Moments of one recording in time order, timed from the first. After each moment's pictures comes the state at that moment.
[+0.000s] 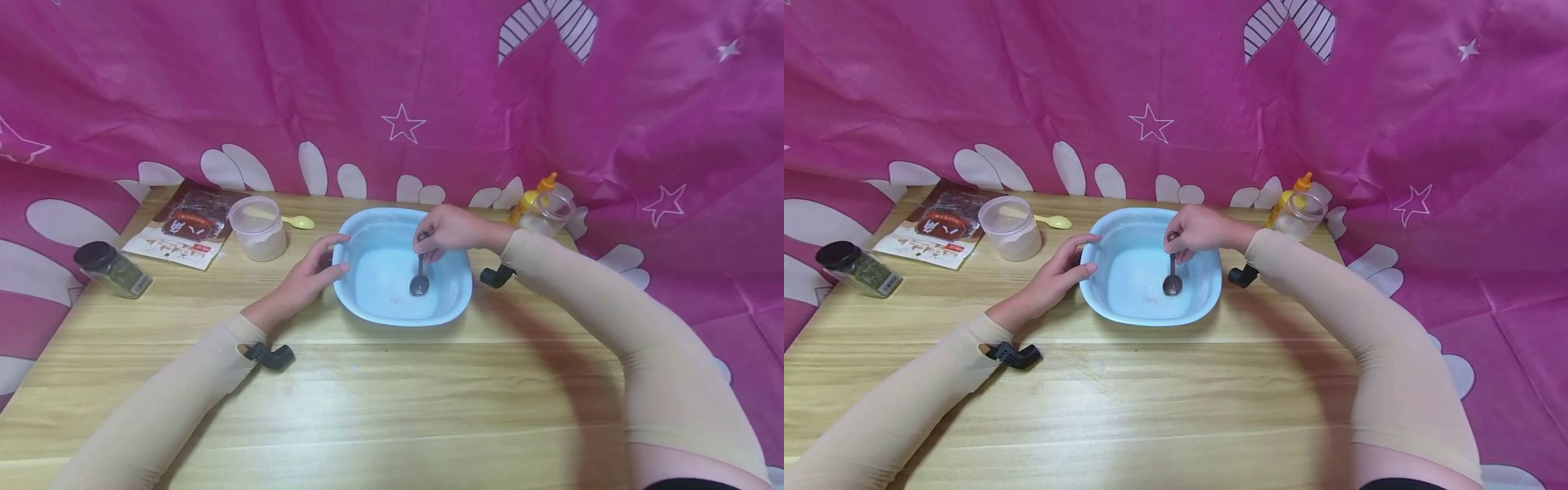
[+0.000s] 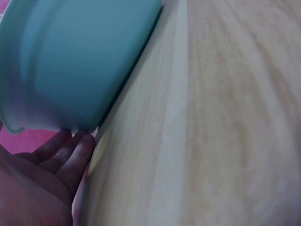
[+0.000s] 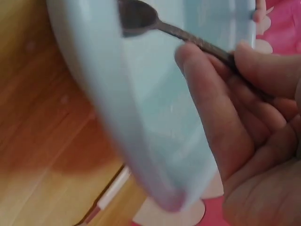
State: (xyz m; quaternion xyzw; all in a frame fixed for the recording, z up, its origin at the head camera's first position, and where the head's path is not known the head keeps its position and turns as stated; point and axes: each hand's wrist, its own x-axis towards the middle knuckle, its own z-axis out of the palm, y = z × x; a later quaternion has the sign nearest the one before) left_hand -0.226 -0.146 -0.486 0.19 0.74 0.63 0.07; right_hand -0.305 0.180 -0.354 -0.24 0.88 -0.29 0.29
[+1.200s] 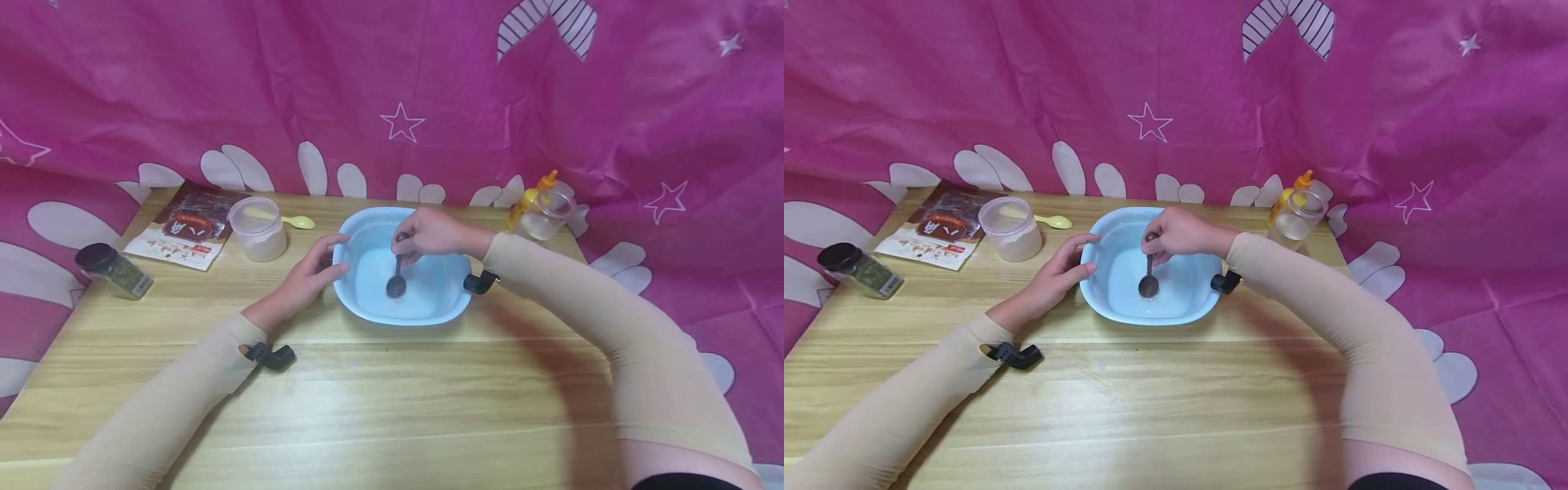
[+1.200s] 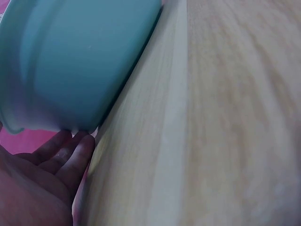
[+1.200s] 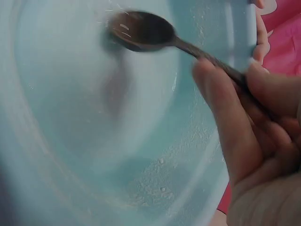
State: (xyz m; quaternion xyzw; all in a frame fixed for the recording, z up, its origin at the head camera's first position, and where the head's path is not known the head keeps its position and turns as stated) left_hand -0.227 -0.146 -0.488 0.19 0.74 0.64 0.08; right_hand -0.298 0.149 -0.362 -0.23 0.87 -0.34 0.28
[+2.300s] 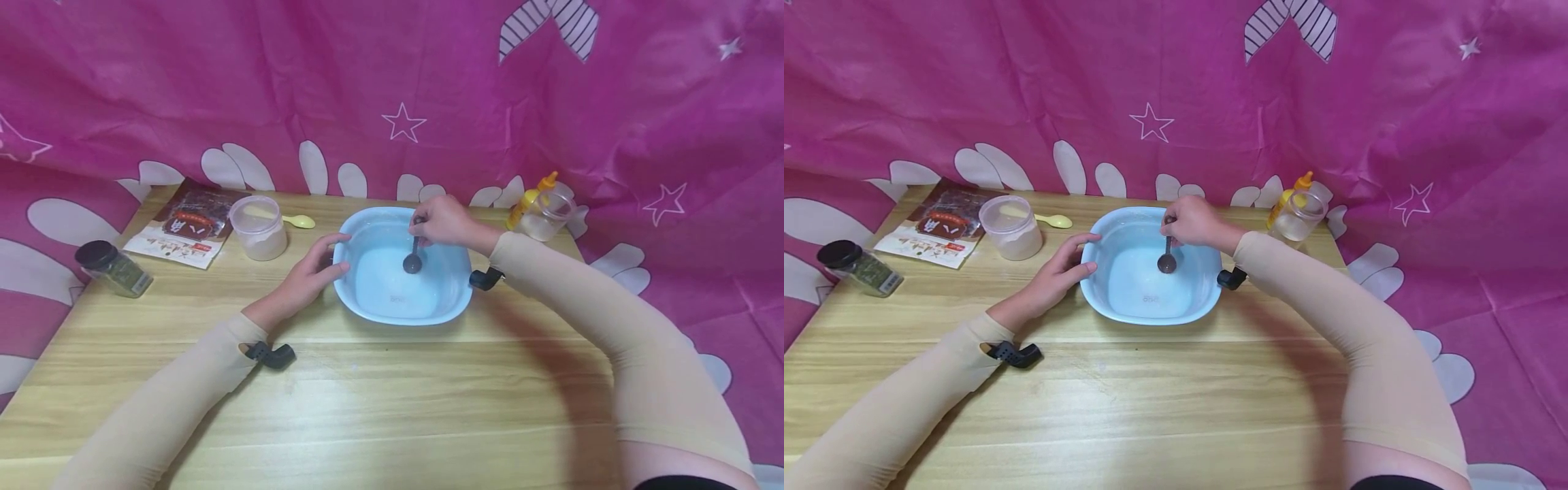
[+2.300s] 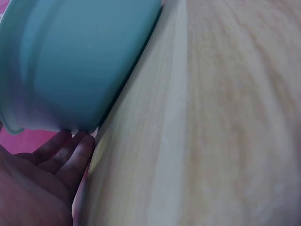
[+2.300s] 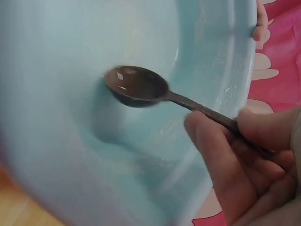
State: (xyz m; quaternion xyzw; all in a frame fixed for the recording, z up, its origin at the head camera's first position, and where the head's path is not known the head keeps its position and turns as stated) left_hand -0.227 -0.146 -0.488 0.20 0.74 0.64 0.07; right_hand -0.305 0.159 -0.357 -0.19 0.93 -0.26 0.16
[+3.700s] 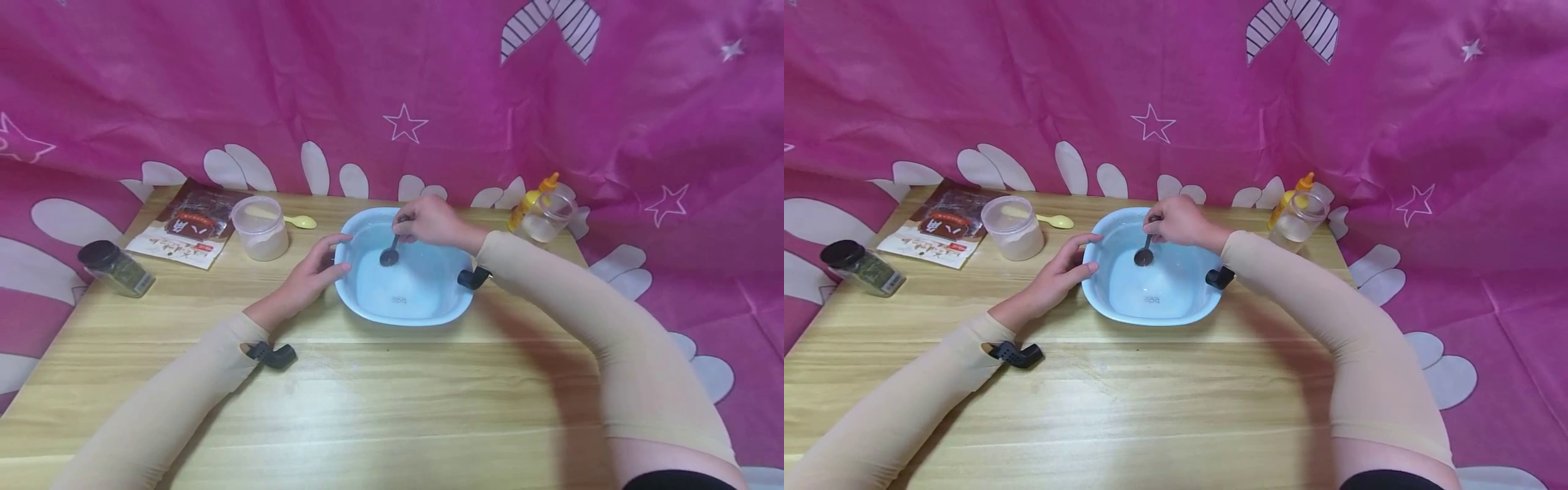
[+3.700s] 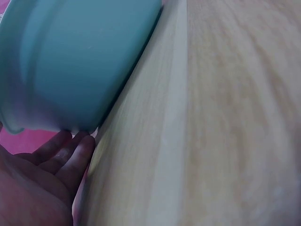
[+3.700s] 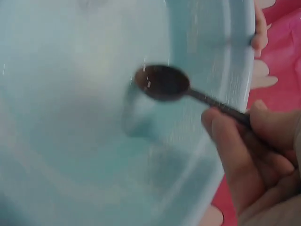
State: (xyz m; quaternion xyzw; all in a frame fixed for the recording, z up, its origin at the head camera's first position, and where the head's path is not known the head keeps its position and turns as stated) left_hand -0.227 -0.146 -0.488 0.20 0.74 0.64 0.07; right_hand -0.308 0.140 -0.362 -0.23 0.91 -0.30 0.16
